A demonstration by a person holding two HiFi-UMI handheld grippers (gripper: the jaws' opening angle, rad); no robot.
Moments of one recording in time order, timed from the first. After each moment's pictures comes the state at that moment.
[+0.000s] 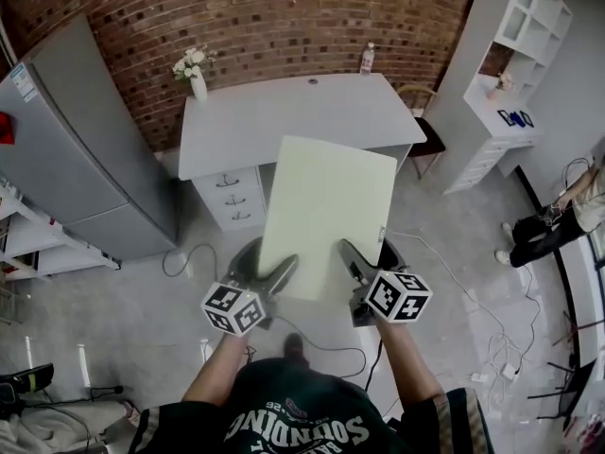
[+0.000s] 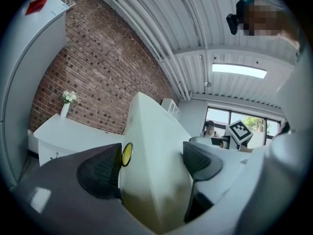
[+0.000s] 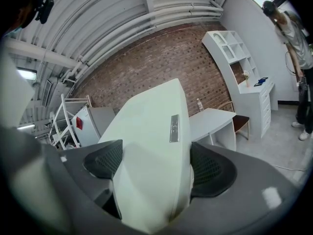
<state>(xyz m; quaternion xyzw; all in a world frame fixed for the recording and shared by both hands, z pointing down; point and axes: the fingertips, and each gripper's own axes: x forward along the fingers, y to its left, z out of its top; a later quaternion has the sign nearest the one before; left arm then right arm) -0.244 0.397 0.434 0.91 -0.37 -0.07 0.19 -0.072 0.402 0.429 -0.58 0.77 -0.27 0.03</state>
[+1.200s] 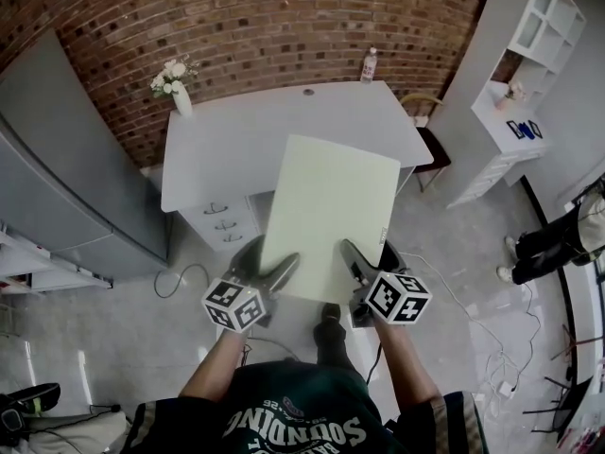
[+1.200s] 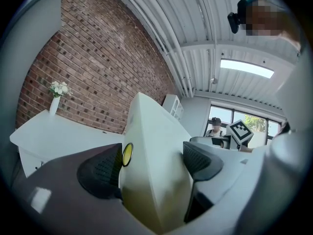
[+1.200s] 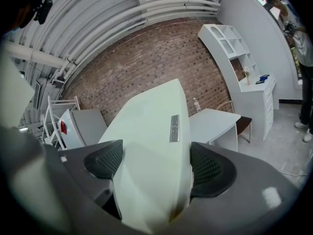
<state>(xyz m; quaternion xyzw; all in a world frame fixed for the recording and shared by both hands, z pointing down) -0.191 0.219 0.458 0.91 -0.35 -0.05 0.20 -0.020 0.231 0.452 -0.59 0.76 -0.28 0.03</state>
